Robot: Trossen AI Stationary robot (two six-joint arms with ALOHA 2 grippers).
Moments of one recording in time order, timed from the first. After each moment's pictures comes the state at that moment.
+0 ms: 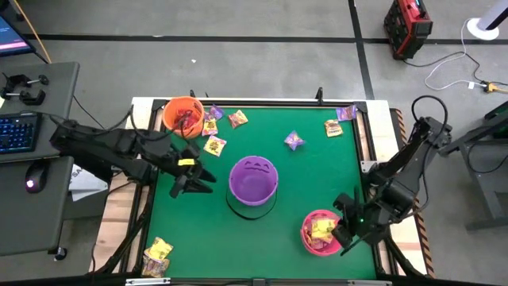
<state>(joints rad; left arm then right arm) -0.23 0.98 1.06 -0.43 0.15 -0.70 0.88 1.26 1.17 -0.90 0.14 1.73</state>
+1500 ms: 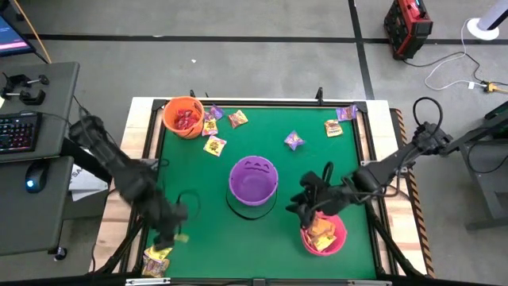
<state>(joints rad) -0.78 1.28 1.06 -0.95 0.28 -1.19 0.54 1.35 1.16 -0.55 0.36 1.12</state>
